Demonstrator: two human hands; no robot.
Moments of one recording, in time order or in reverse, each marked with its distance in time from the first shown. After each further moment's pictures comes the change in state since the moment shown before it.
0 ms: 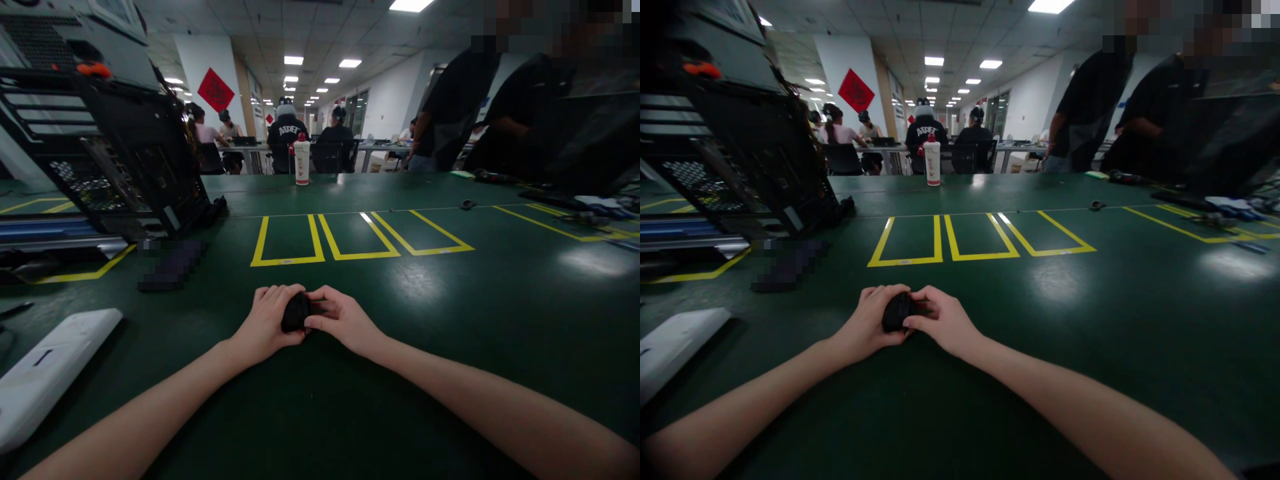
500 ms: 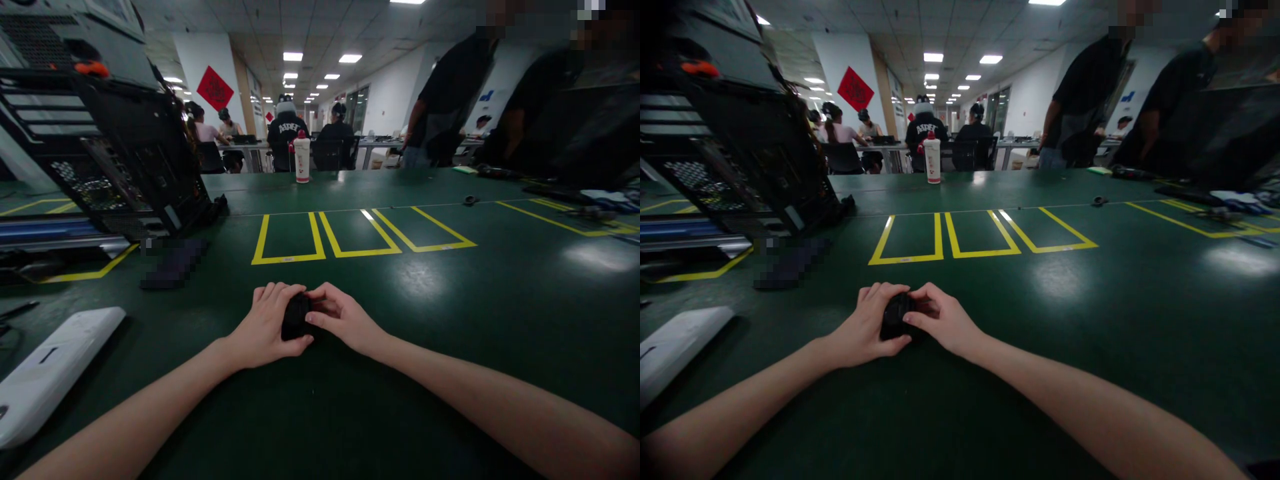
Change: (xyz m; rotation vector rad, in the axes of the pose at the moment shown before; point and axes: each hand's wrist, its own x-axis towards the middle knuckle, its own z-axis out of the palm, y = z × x) left_hand -0.004 0.006 -0.010 0.010 -0.040 0.053; right_hand 0.000 0.001 0.001 0.028 -0.034 -0.053
